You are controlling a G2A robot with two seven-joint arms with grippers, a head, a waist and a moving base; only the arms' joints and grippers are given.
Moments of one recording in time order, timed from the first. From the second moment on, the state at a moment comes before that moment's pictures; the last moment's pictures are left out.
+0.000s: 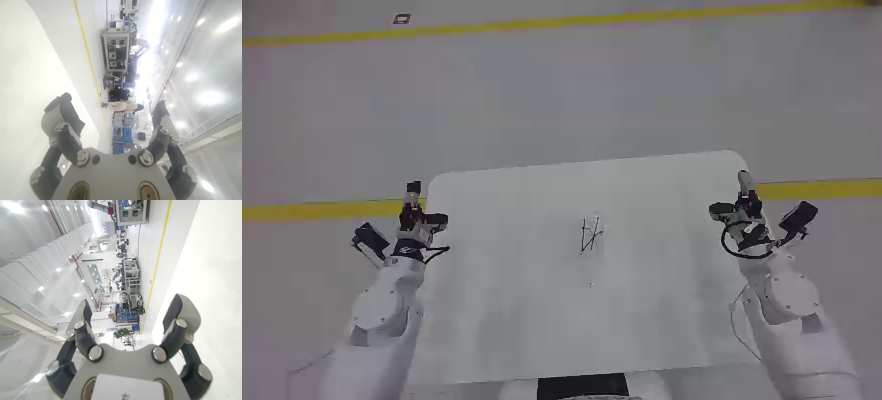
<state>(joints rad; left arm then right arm) 1.73 -1.15 -1.60 -1.80 -0.42 0.00 0.00 -1.73 -1.15 1.60 -1.80 0.42 0.00 0.00</state>
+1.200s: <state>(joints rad) 1.66 -1.12 -1.41 -1.94 0.09 0.14 -0.48 -1.73 -1.15 1.60 -1.80 0.42 0.00 0.00</state>
